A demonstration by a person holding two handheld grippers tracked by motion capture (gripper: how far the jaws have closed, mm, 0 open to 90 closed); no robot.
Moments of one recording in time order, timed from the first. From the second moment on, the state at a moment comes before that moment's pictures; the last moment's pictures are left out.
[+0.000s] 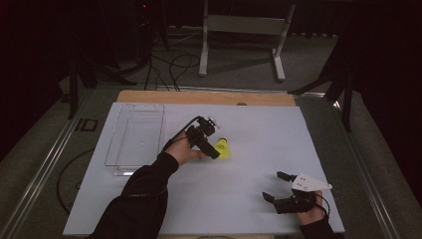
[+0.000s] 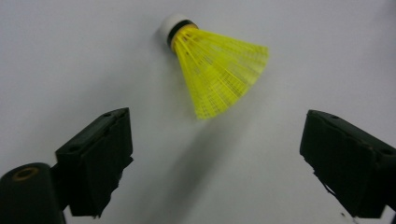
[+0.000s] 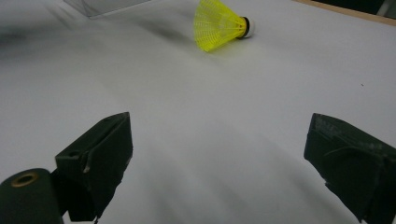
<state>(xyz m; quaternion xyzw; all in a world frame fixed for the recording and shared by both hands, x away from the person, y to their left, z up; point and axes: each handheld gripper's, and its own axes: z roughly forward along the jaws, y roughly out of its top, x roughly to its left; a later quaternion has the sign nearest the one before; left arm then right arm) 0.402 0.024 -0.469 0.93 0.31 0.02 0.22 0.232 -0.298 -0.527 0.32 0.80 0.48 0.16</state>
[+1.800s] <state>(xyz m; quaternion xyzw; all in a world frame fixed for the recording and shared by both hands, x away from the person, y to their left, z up) 0.422 -0.004 -0.488 0.92 0.34 0.01 0.18 0.232 -0.299 -0.528 0.32 0.80 0.49 0.15</state>
